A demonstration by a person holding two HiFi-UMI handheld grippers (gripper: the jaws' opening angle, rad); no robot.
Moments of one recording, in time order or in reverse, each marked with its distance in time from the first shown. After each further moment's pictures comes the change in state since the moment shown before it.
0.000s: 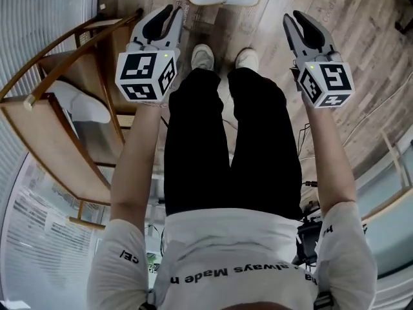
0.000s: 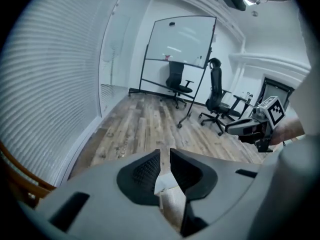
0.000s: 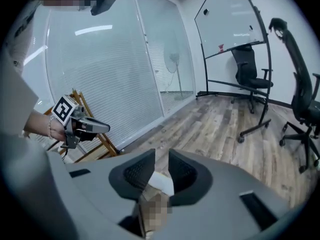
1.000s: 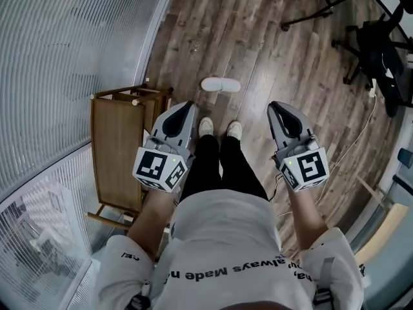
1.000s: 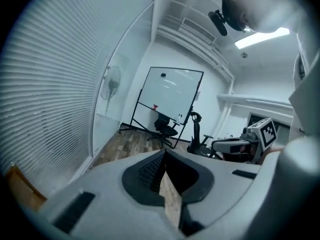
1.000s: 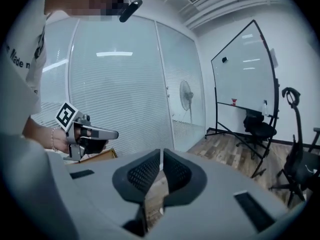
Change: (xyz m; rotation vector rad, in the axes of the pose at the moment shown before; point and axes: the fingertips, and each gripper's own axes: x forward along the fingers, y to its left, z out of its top) left arm -0.339 -0.142 0.344 -0.082 -0.321 -0.091; right arm -0.304 0.145 0.372 -0.127 -0.209 0.077
